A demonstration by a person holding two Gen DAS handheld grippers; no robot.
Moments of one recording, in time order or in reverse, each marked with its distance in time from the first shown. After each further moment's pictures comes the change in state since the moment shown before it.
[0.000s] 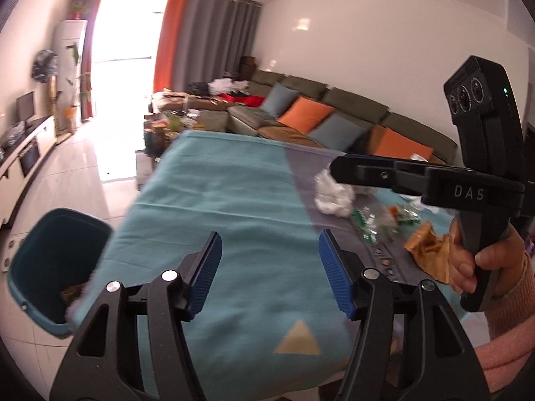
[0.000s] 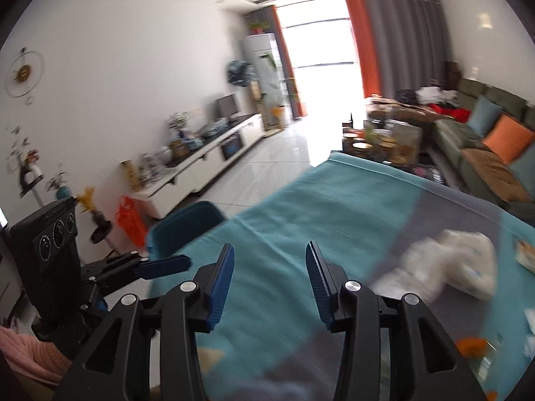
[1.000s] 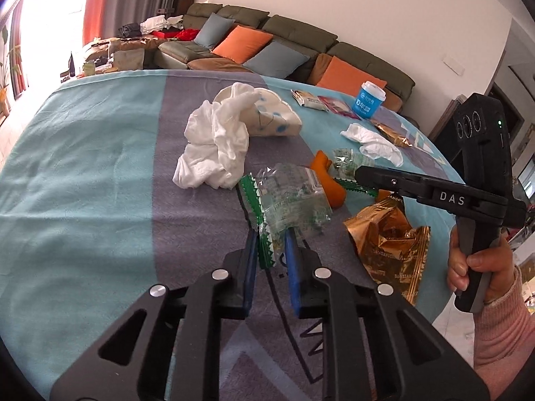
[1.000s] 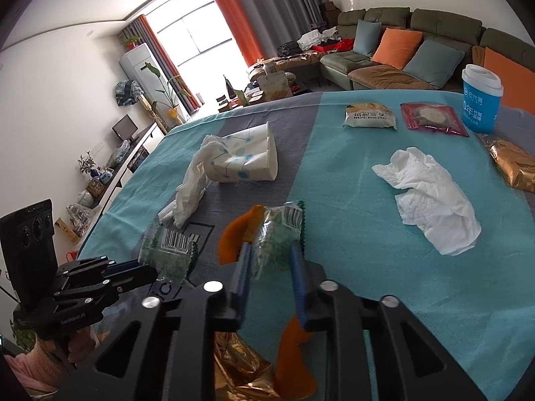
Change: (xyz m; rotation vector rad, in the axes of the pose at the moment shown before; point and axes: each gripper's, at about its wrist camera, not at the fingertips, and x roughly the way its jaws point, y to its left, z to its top) left arm 0.134 -0.105 -0.002 0.069 0.313 -0.239; right arm -0.055 -0.164 -0.095 0.399 0.077 -0.251
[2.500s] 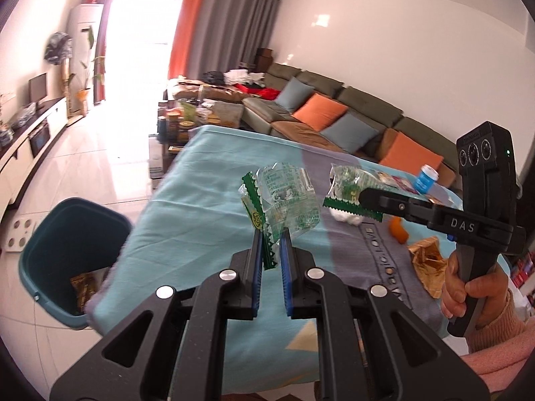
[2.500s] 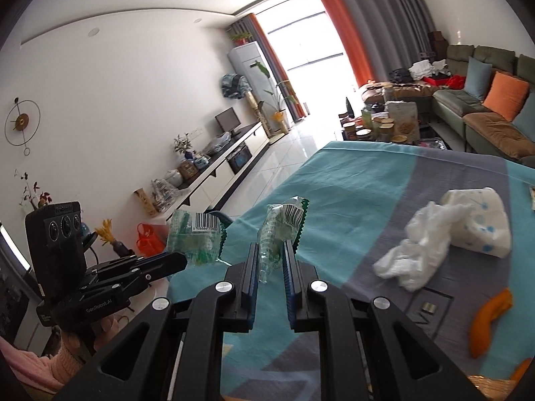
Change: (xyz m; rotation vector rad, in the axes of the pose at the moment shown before) left arm -0.191 0.083 -0.054 -0.171 -0.300 0.305; right arm 0.026 0.179 0.015 -0.254 -0.052 0.399
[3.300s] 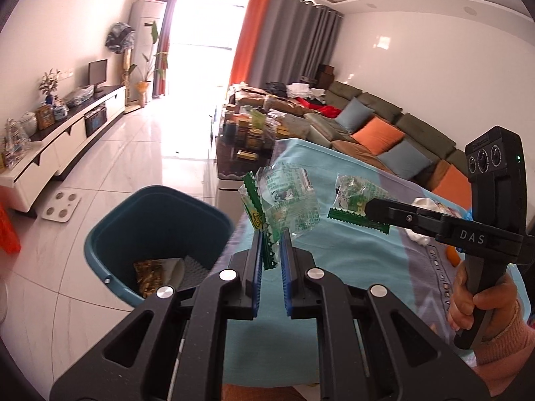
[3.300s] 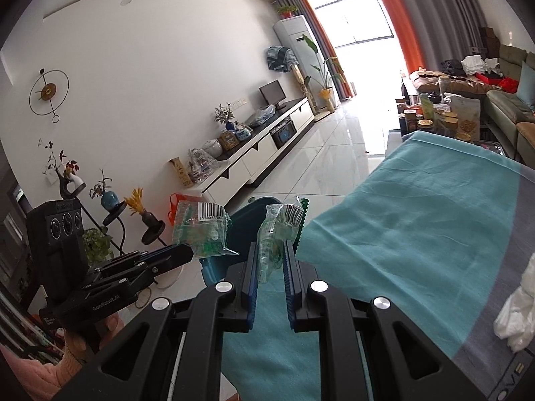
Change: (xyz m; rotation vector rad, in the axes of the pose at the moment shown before) left arm -0.058 0.090 -0.010 -0.147 -0.061 0.229; right arm 0.090 0.070 0.024 -0.102 0.120 0.156
